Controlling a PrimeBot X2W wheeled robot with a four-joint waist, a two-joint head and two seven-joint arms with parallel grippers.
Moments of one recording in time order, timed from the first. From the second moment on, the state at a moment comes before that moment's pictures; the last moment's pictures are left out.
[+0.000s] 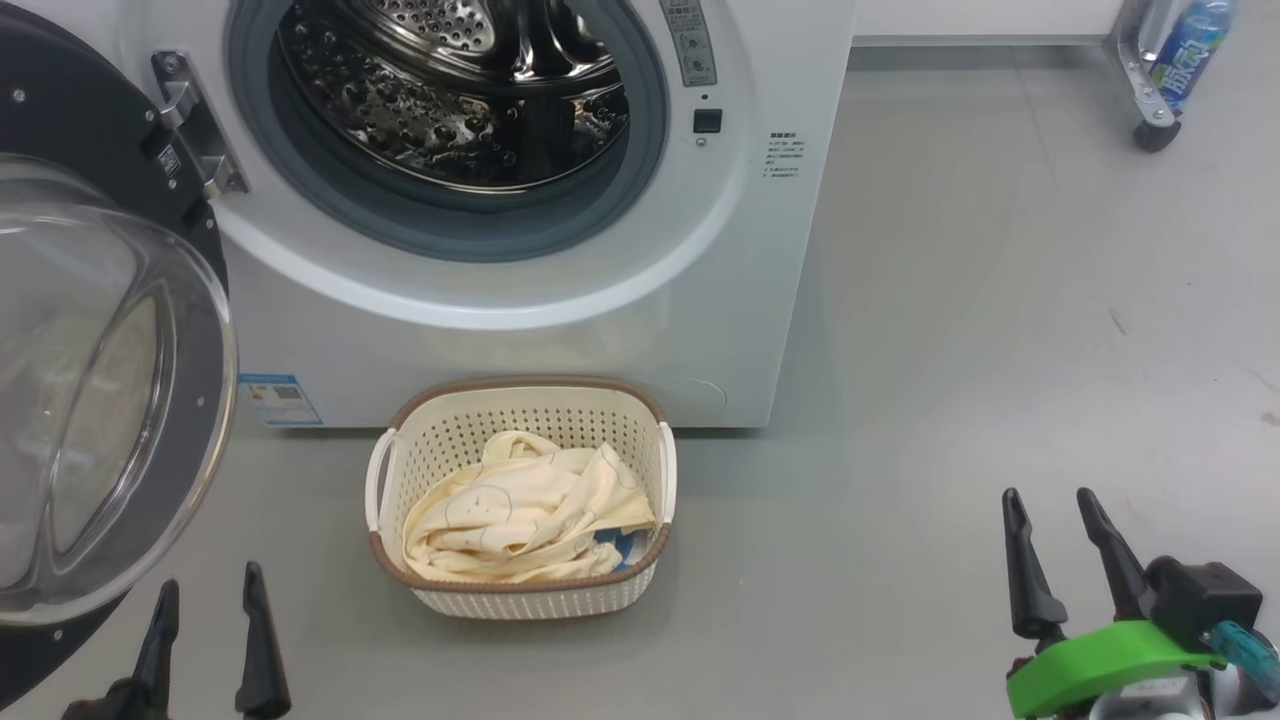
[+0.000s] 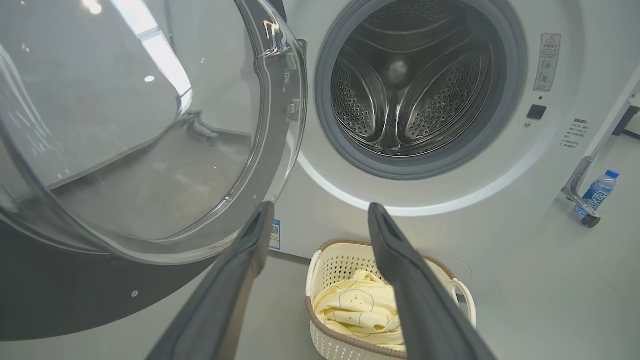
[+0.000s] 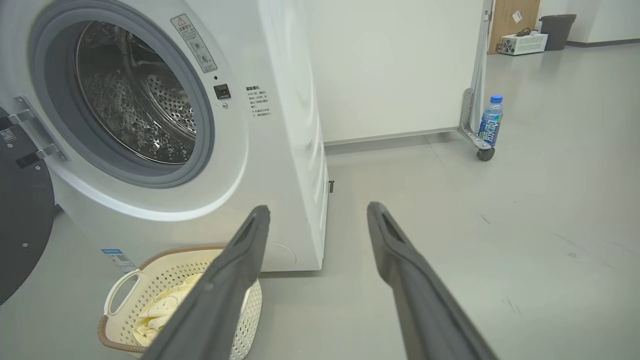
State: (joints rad) left arm 0.08 0.05 0.11 0.17 -0.17 -0.12 -0.26; right arm 0.08 -0.04 -0.01 0.18 0.21 0.13 -0.25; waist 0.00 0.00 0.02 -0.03
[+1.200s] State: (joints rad) left arm 0.15 0.04 0.08 0.11 -0.22 -0.13 -0.26; right arm 0.08 -0.04 -0.02 0.18 0.21 0.13 -0.25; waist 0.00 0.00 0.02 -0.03
